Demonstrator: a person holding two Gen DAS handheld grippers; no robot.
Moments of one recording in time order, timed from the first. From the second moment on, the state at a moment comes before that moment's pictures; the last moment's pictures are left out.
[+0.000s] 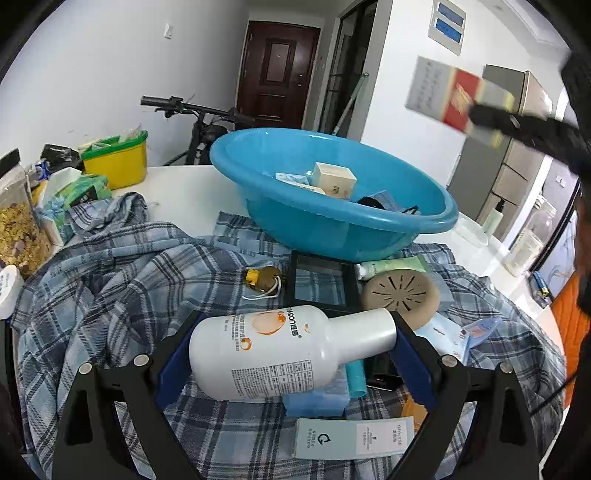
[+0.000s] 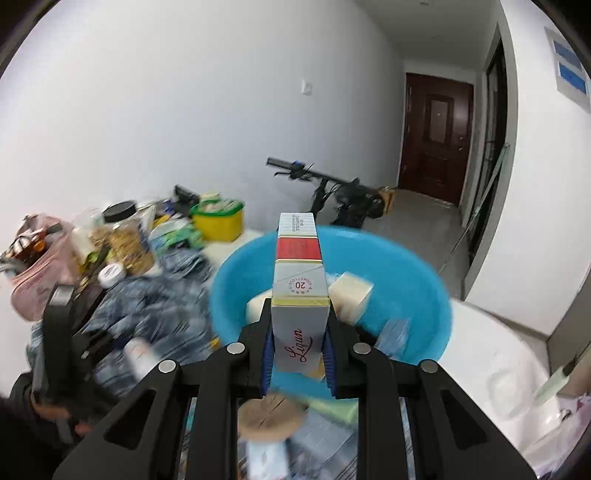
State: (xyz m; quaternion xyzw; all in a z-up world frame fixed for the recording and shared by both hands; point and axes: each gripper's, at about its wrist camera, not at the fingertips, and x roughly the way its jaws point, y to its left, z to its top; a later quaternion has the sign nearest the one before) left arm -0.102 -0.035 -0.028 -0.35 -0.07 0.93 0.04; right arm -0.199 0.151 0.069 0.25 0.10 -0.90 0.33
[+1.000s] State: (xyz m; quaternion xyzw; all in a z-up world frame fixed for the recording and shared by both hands) left arm -0.117 -0.042 0.001 -0.33 -0.05 0.94 -0.02; right arm -0.266 0.143 0.063 0.27 0.05 -0.90 0.35
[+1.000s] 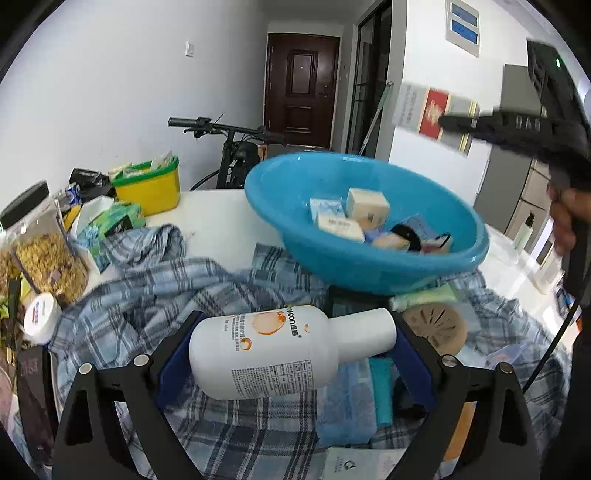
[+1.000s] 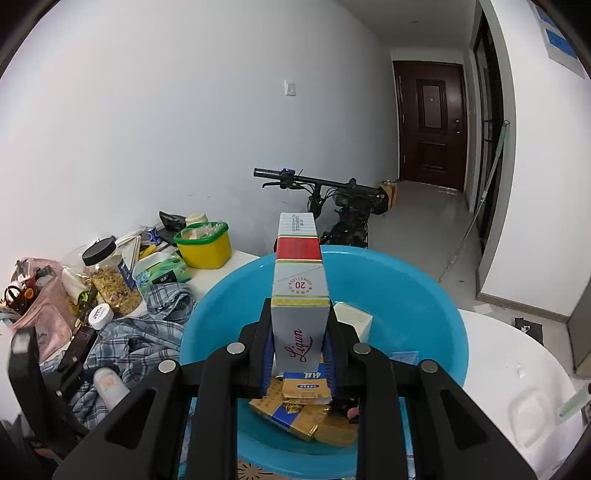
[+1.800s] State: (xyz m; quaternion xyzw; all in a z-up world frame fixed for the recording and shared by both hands) left arm -0.236 0.006 0.088 -0.28 0.02 0.96 0.05; right arm -0.277 0.158 0.058 0.27 0.03 -0.91 0.33
